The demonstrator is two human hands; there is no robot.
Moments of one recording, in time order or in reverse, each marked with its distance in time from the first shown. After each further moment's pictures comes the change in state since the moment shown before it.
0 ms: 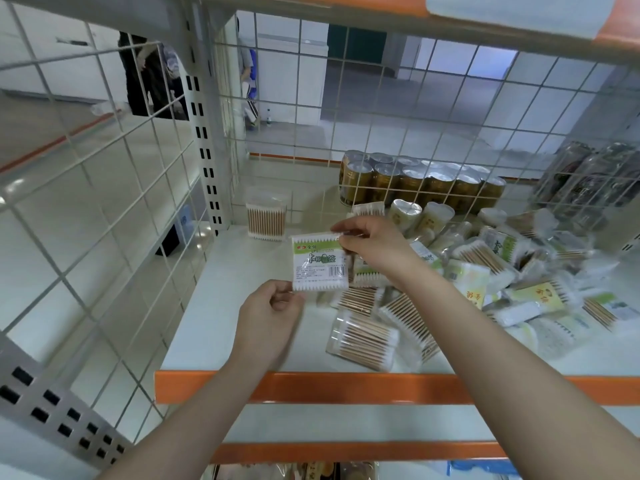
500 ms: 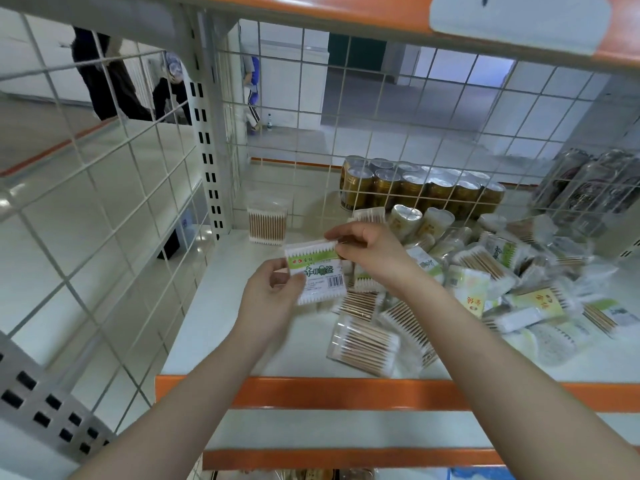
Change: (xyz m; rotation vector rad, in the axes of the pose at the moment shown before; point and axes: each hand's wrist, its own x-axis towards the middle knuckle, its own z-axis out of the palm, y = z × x) left_hand 0.016 0.026 -0.003 -0.134 -0.031 -0.006; right_hand 0.000 0.006 0.004 0.055 -0.045 -0.090
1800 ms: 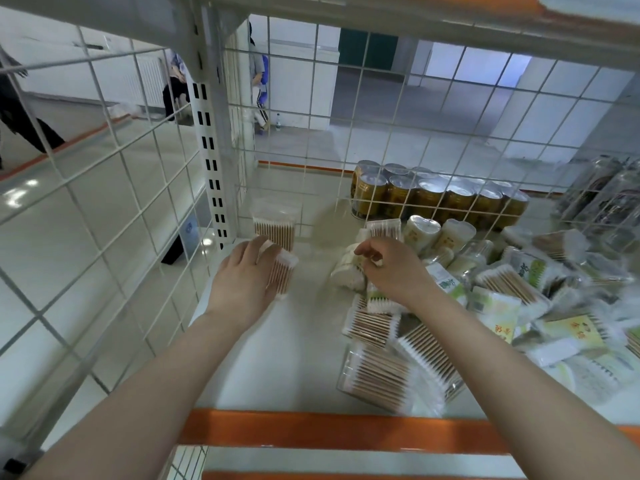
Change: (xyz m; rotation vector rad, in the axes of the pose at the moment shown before) left_hand 0.082 -0.042 -0.042 1.189 -0.022 0.538; right_hand 0.038 0.045 -0.006 -0.533 0.079 -0.025
